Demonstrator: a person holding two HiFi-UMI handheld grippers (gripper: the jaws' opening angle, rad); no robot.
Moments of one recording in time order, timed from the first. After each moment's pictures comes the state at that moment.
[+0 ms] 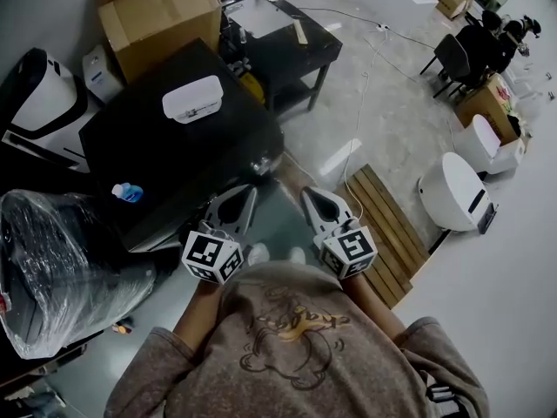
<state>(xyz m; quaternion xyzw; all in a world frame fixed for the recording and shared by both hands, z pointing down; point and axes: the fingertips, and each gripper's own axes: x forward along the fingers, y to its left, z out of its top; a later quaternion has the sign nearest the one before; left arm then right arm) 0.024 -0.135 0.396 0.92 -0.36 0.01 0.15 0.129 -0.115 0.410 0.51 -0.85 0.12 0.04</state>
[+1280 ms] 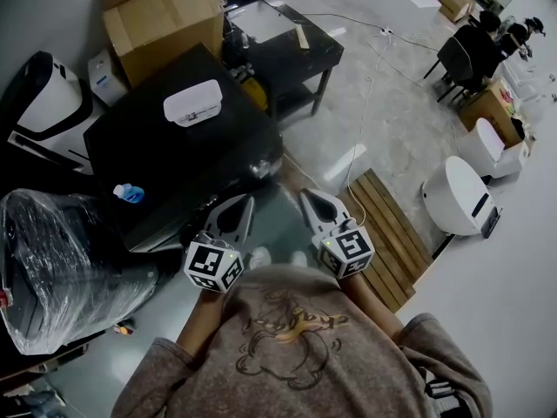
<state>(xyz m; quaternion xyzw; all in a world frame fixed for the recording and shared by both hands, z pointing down) 0.023 -0.118 0.402 0.91 -0.39 0.02 0.15 0.135 -0.114 0.417 0.50 -0.85 0.14 0.03</state>
